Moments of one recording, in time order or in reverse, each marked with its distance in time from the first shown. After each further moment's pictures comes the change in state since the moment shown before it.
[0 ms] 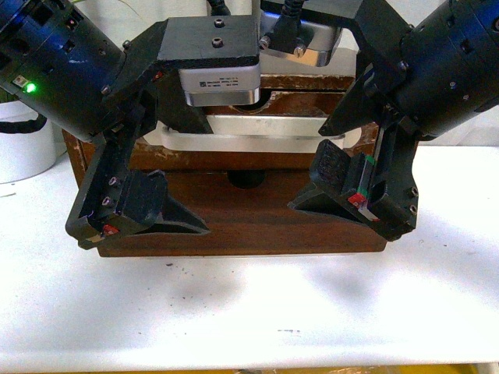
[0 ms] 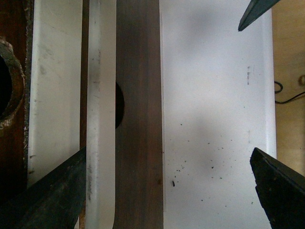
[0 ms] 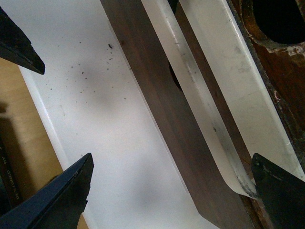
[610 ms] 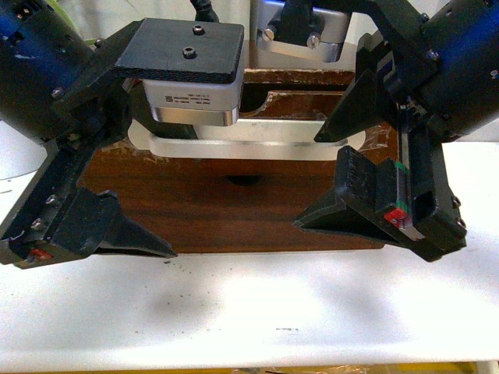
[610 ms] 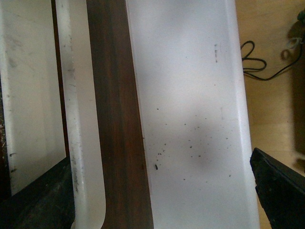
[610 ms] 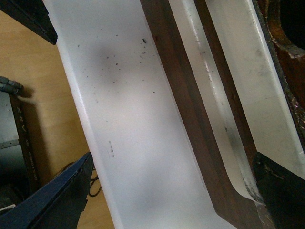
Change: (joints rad) left arm -0.007 -0.053 -0.016 -0.185 -0.017 0.133; right arm 0.007 -0.031 0.003 -0.149 -0.059 -0.080
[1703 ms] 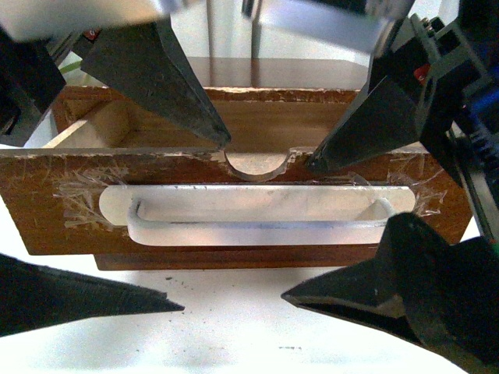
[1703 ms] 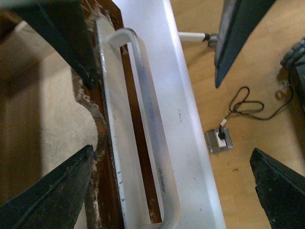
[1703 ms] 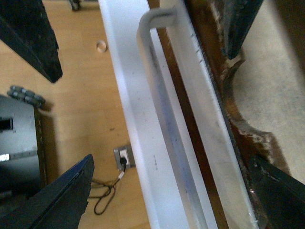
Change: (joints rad) left arm -0.047 -0.293 -0.193 0.077 0.210 0.010; right arm 0.059 -0.241 -0.211 0.118 -0.079 0.042
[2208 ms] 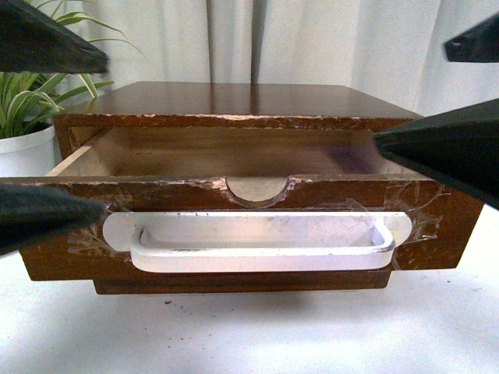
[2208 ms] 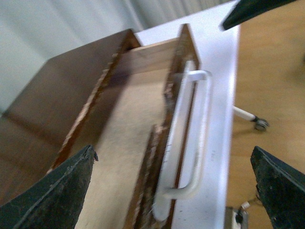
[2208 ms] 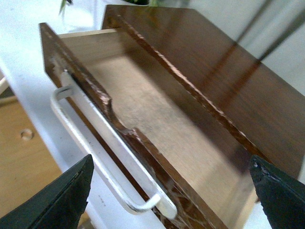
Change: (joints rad) left arm 0.258 -0.267 -0.336 0.530 0.302 -0.497; right arm -0.115 -0.377 -0.321 0.462 0.045 0.322
